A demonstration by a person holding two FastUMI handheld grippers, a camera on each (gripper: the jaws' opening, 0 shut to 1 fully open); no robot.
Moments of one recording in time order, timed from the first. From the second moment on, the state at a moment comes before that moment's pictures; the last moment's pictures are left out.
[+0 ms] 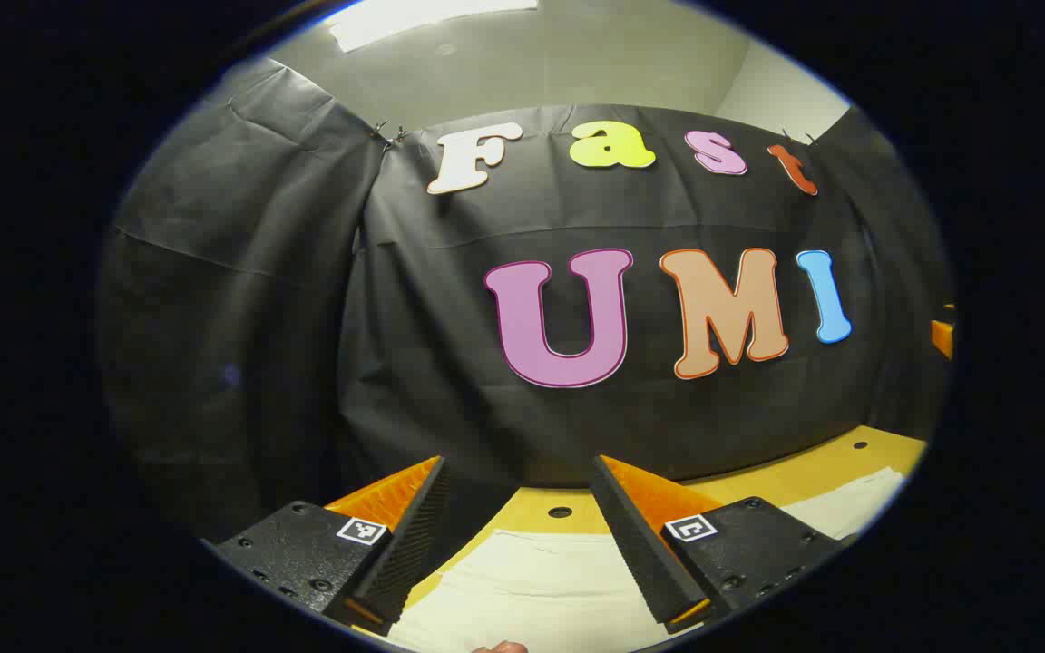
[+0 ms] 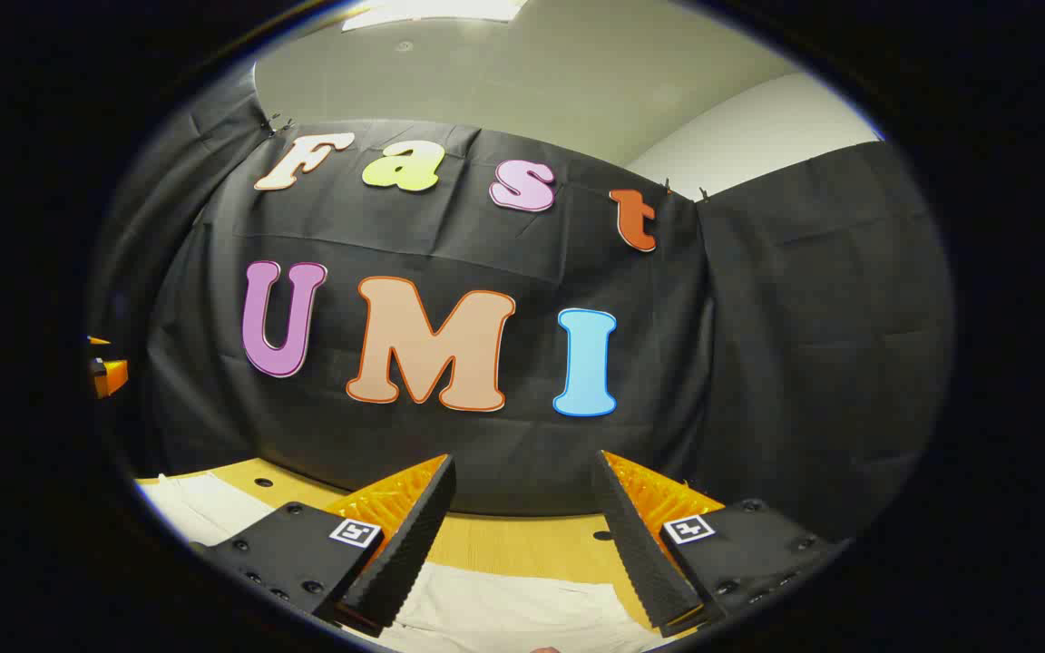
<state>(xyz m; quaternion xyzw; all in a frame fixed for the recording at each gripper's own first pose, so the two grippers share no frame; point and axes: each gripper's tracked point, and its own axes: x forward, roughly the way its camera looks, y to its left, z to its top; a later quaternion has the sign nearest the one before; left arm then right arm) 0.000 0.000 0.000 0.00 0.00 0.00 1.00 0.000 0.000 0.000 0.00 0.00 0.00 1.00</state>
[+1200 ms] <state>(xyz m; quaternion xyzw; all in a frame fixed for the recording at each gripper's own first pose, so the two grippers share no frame) -0.019 0.031 -0.043 0.13 0.04 -0.04 0.99 -0.007 0.005 -0.012 -0.01 0.02 0.02 1.00</state>
